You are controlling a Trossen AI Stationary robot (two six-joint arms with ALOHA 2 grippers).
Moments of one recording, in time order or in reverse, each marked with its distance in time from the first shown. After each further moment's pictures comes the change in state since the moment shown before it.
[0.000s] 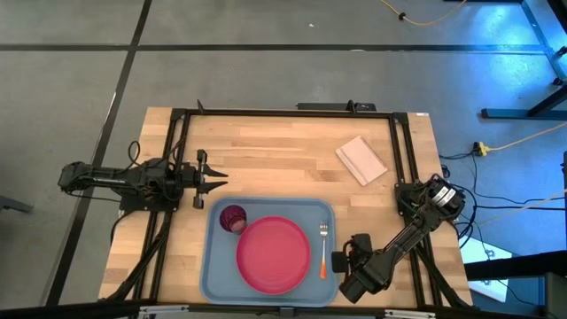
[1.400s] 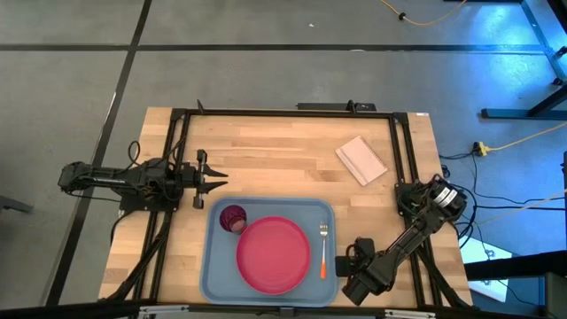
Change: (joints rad) left arm 0.000 0.000 0.000 0.000 0.000 0.000; right arm 0.029 0.001 -0.061 0.116 -0.109 0.063
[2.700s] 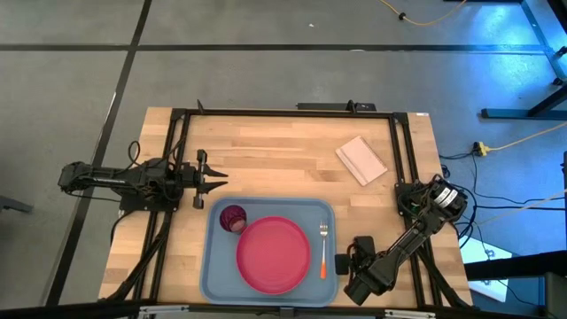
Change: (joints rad) left arm 0.000 0.000 0.000 -0.002 0.000 0.000; right arm 0.005 0.000 -0.016 -0.021 0.110 -0.024
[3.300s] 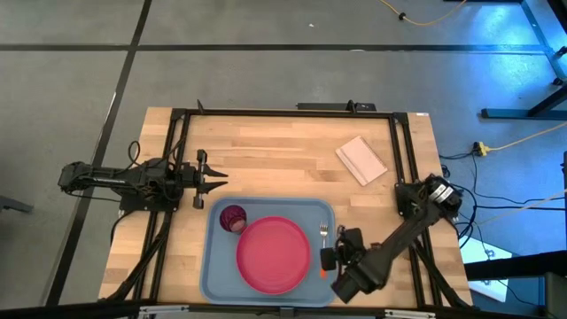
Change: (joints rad) left arm 0.000 0.000 0.000 0.000 0.000 0.000; right arm -0.091 0.000 0.281 -0.257 0.195 -0.157
